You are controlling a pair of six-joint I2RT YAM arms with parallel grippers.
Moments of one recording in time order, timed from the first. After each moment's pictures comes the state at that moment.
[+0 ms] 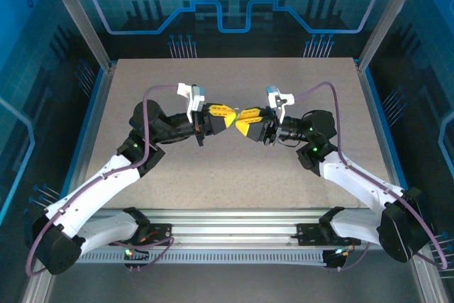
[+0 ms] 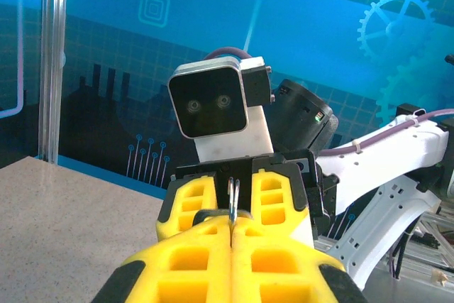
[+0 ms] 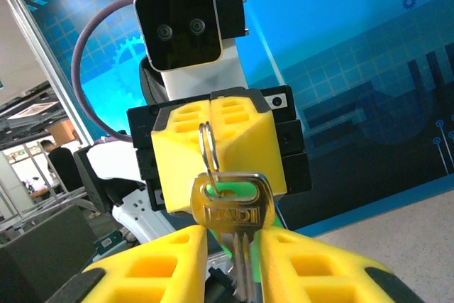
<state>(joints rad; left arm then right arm) -0.59 1.06 0.92 0.32 0.71 -0.37 0.55 1.17 0.74 0.86 -0.92 0.77</state>
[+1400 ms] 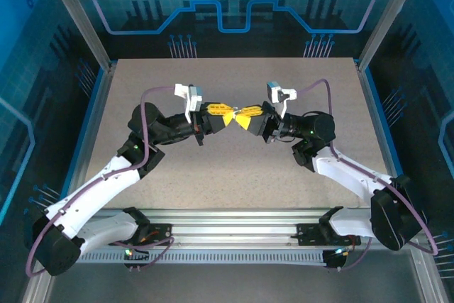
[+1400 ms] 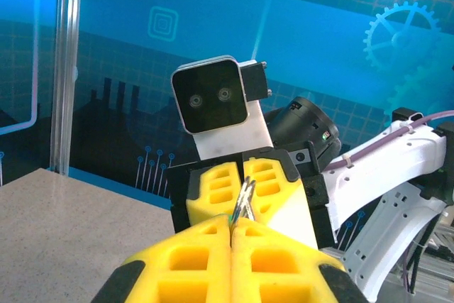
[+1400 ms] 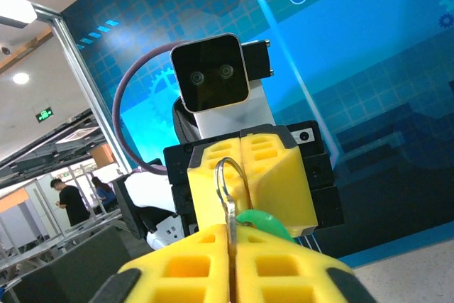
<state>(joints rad) -0.59 1.05 0.89 0.39 0.68 -0.37 0.55 1.27 0.75 1.15 -0.92 1.00</state>
